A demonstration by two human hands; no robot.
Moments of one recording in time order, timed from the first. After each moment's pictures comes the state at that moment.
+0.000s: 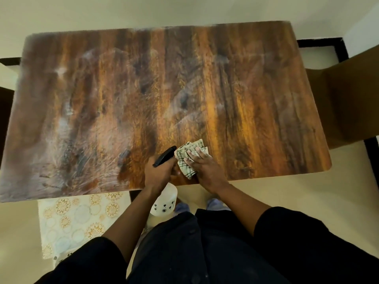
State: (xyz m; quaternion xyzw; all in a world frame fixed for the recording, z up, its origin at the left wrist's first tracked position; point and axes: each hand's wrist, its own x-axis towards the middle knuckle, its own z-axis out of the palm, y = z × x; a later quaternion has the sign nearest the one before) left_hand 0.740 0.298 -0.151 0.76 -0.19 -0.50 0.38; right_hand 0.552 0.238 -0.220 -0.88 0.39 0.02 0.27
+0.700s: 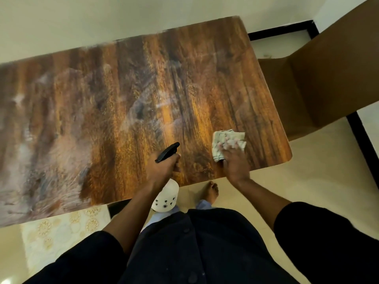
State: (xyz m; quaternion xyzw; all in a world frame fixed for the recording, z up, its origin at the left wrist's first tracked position) left_hand 0.597 0.224 -0.143 0.74 -0.30 -0.51 0.32; right_hand 0.340 0.178 -0.228 -0.75 0.61 -0.04 0.24
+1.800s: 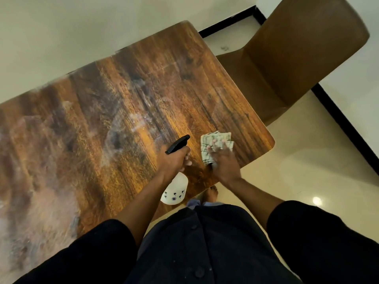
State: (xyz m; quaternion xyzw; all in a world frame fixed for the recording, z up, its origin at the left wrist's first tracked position) left_hand 0.550 0.132 -0.133 0.67 -0.38 -0.59 0.25; right_hand 0.352 0.176 -0.210 -0.65 0.70 -0.03 0.29
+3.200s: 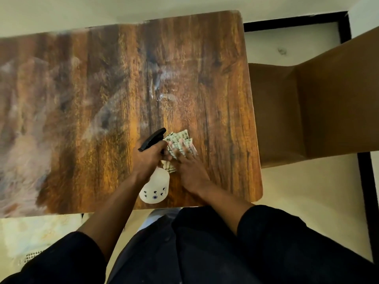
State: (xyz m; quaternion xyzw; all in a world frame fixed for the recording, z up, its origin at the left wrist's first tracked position) left_hand 0.500 0.075 -0.145 0.78 -0.19 -0.46 0.37; right_hand 0.344 0.066 -0.239 -0.88 0.36 0.09 0.29
